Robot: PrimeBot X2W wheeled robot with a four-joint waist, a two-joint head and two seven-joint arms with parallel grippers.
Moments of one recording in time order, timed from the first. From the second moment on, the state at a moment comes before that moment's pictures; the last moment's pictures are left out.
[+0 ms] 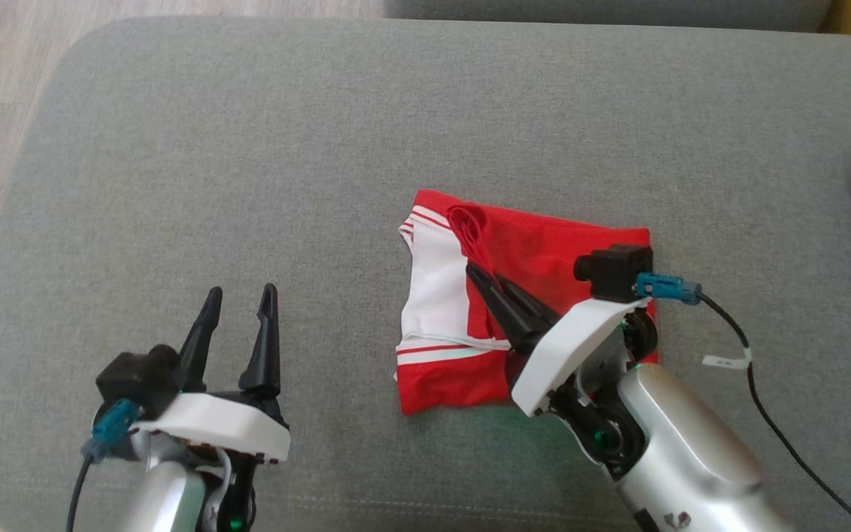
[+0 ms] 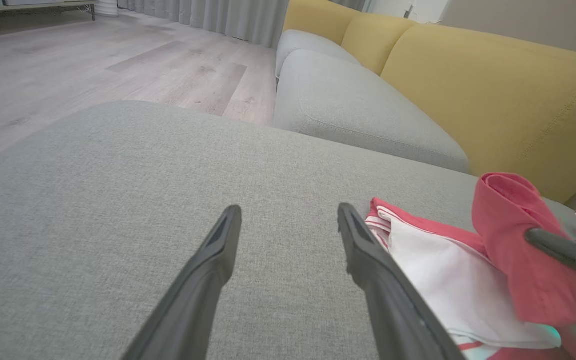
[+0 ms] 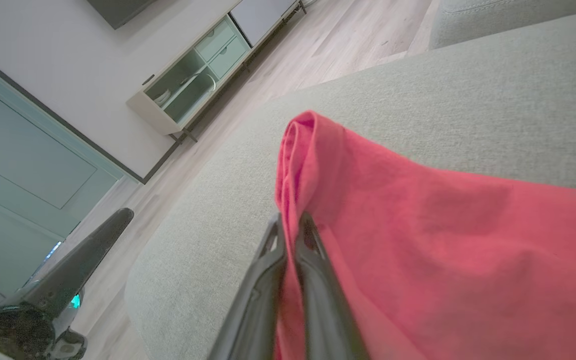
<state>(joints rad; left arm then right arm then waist) -0.09 0.14 -0.29 0.20 -0.42 0.03 -0.25 -0.38 -0.07 0.56 0.37 0.70 0.12 0.15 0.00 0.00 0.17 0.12</state>
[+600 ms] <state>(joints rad) -0.11 0.13 -0.30 0.22 -0.42 0.02 -0.25 -0.49 -0.07 0.71 0.48 0.83 0.12 -0.02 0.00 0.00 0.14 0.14</state>
